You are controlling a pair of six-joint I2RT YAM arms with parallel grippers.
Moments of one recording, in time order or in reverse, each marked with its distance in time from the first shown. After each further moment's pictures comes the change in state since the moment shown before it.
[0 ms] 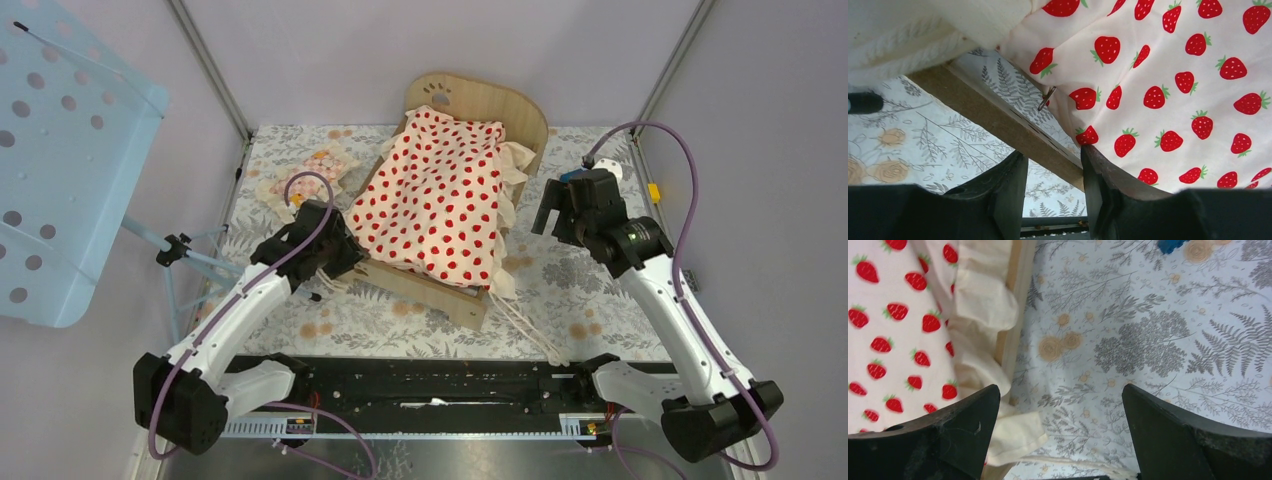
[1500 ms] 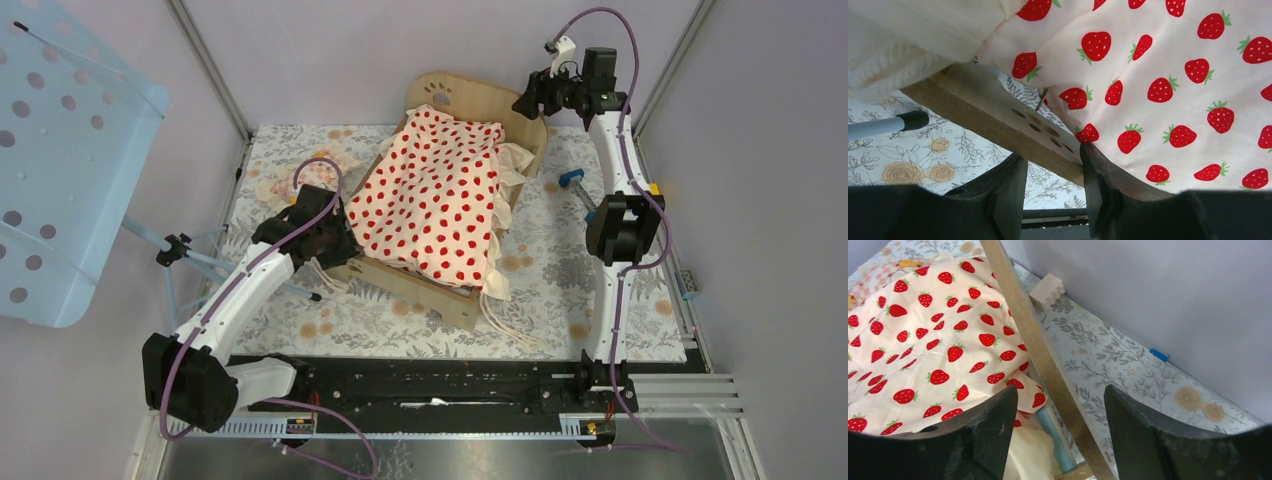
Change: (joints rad) left arm 0.060 0.112 0.132 -0.107 0.039 0.240; right arm -0.385 1.300 1.255 0.343 -1.005 -0.710
